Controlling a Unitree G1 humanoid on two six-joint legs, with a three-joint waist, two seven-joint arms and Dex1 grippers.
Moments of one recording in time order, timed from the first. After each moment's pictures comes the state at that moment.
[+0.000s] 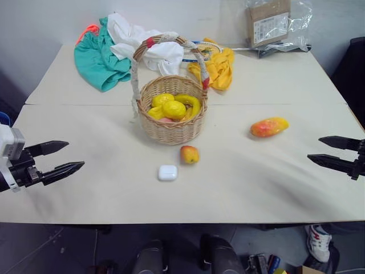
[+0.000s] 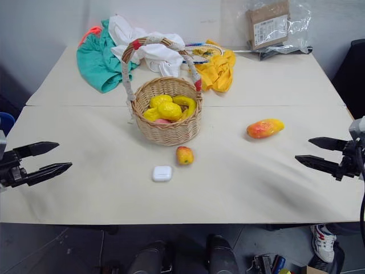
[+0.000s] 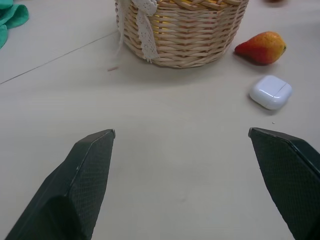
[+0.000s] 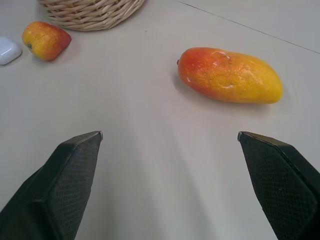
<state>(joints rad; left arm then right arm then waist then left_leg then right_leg) 0.05 0.99 0.61 -0.06 -0.63 0.52 -1.08 -0.19 -1.11 -0.44 0.22 0.56 0.51 1.29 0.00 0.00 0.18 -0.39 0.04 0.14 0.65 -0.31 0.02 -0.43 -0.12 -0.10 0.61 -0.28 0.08</state>
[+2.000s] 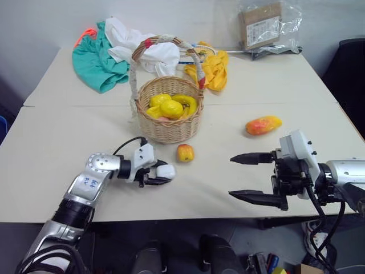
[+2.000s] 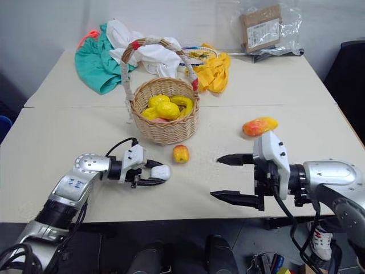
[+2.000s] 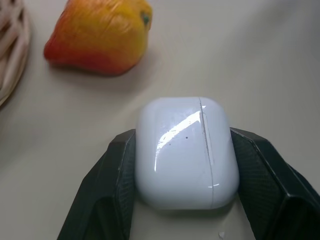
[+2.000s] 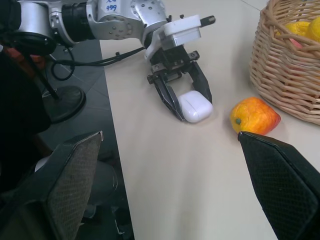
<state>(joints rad) -0.36 0.63 -0.10 0.03 -0.21 0.33 -0.98 -0.20 -0.95 -0.20 -0.62 0.91 0.76 0.99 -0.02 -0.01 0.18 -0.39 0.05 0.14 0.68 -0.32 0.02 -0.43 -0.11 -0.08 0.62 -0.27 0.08</state>
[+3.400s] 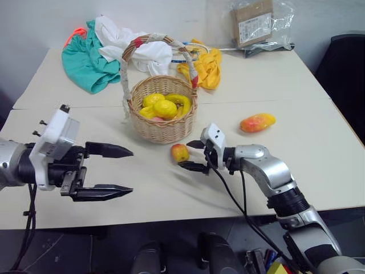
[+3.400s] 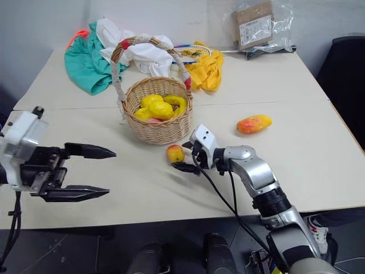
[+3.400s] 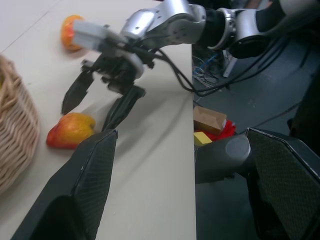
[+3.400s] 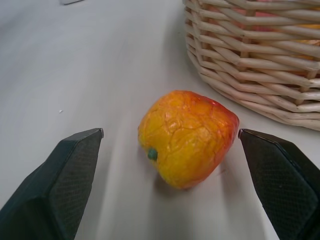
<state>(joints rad) -0.24 1.12 0.42 -0.54 -0.98 0.85 -1.16 -0.65 -0.36 0.28 0.11 0.31 0.54 0.86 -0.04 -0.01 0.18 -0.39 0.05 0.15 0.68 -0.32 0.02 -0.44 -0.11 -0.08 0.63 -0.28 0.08</state>
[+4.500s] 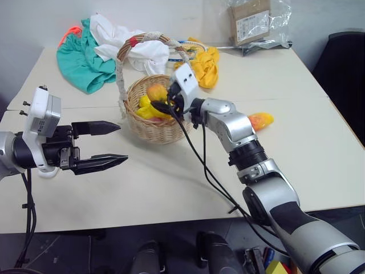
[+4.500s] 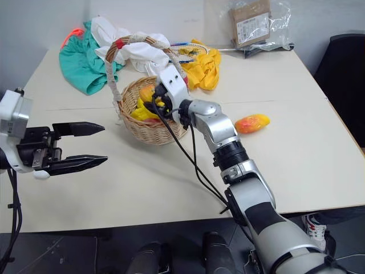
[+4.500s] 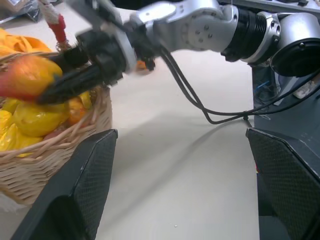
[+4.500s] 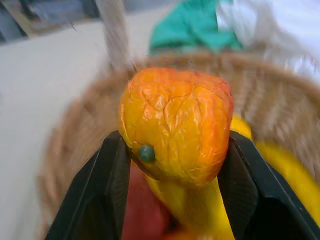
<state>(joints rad) -0.26 1.06 0.47 -0.41 -0.94 0.82 -1.02 -1.12 -0.09 0.15 0.59 0.21 0.38 0.65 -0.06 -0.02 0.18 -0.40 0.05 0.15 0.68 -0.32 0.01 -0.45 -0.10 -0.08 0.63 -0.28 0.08</state>
